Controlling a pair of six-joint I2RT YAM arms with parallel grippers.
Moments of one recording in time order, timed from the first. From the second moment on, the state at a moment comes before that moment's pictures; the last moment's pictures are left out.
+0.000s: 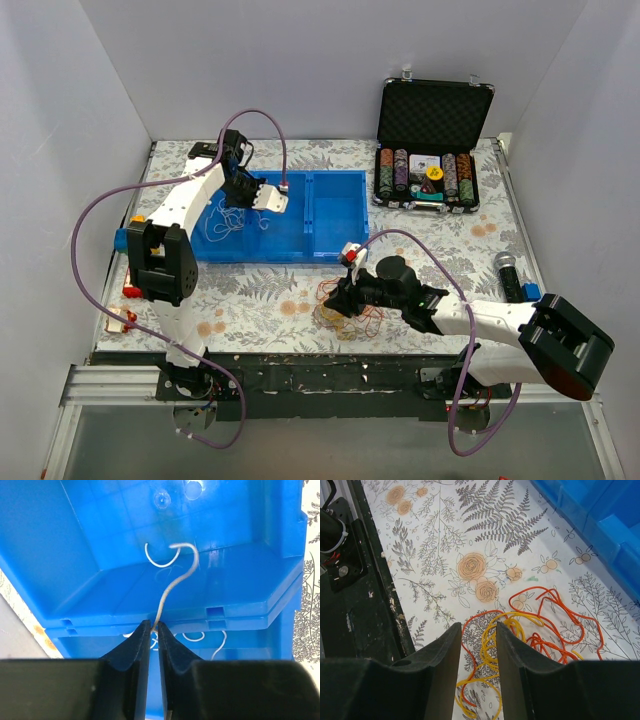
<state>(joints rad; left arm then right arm) -0.21 1.91 1.74 -1.12 0.30 1.67 0.93 1.24 0.43 0.43 -0.32 0.20</state>
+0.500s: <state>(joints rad) -0.17 1.77 1.57 -0.79 0.44 1.33 0.93 1.24 0.40 0.43 -0.31 0.21</state>
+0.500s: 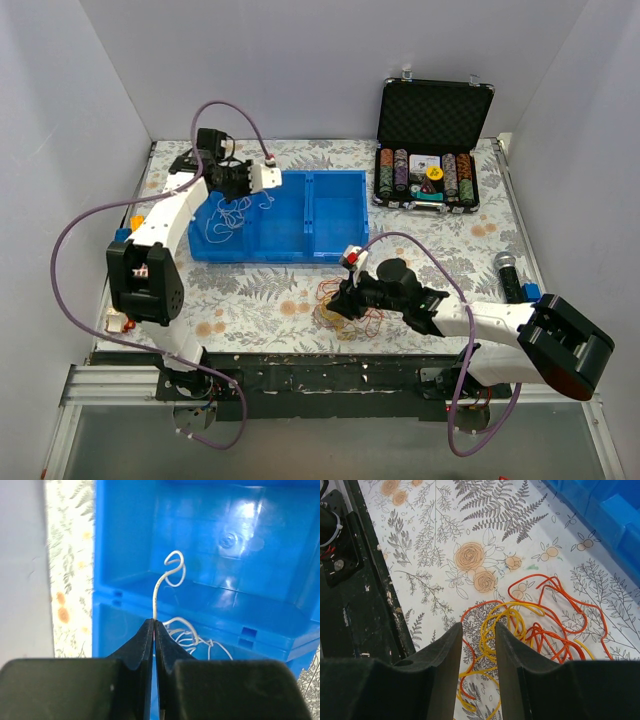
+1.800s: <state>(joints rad) 0.10 1.42 1.16 -0.39 0.56 0.92 0.92 1.20 0.39 0.43 -0.28 0.23</state>
